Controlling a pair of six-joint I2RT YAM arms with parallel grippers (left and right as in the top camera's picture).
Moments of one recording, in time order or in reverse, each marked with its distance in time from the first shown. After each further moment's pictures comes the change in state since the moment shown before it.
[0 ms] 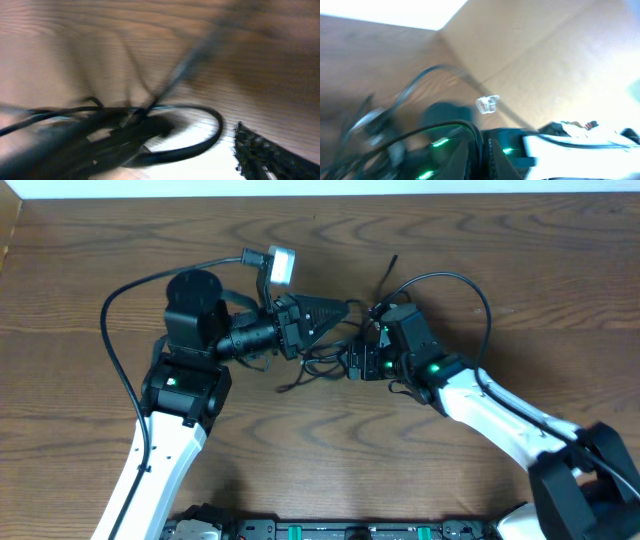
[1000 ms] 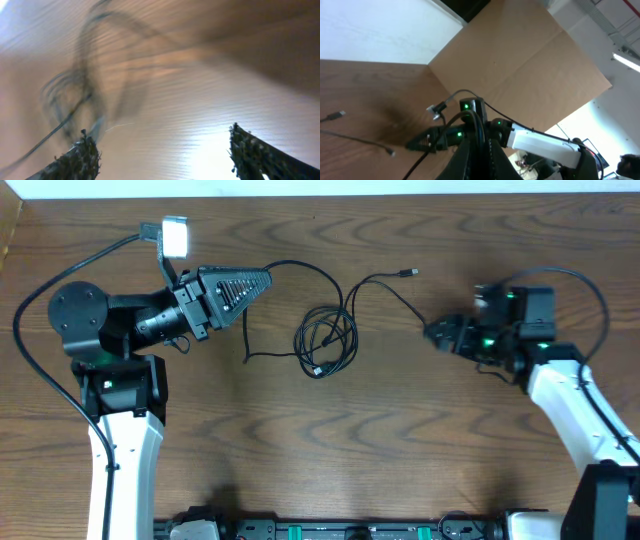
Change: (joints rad) left arm 0.390 -0.005 -0.002 0.445 0.349 -0.384; right arm -0.522 -0.118 -0.002 -0.204 -0.297 -0.167
